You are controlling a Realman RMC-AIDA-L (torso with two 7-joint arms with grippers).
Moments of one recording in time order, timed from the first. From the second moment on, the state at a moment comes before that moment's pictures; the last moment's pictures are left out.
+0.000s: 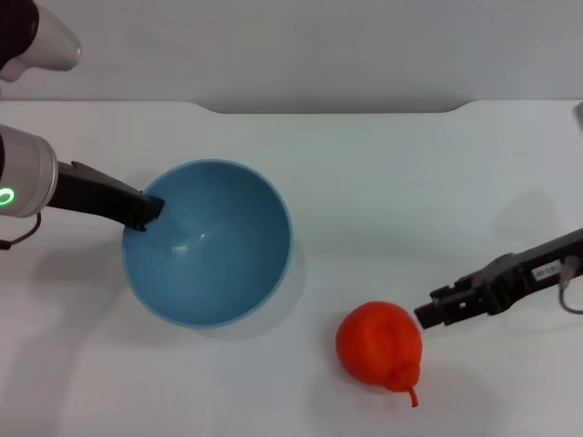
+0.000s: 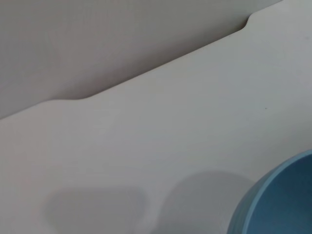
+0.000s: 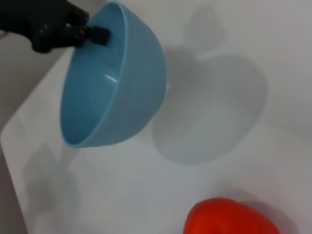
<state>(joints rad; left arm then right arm) -0.35 -2.06 1.38 1.66 2.51 1.45 -2.68 0.64 2.05 -0.88 -0.88 -2.35 -1.73 2.17</state>
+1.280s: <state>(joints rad) -0.36 -2.06 1.45 1.66 2.52 1.46 -2.70 0.70 2.07 -1.03 -0.64 -2.36 -1.46 2.17</state>
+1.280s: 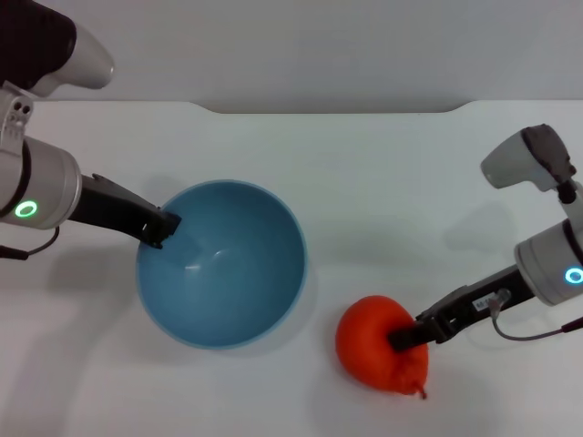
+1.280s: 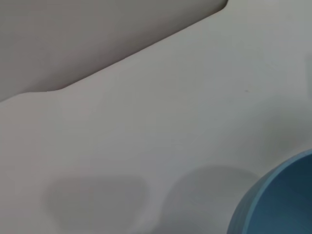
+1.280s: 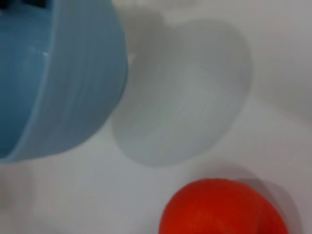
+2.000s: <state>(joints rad) -0.56 -2.07 1.68 1.43 2.51 1.44 -2.78 0.47 2.07 -0.86 -1.24 -2.07 -1.89 2.17</state>
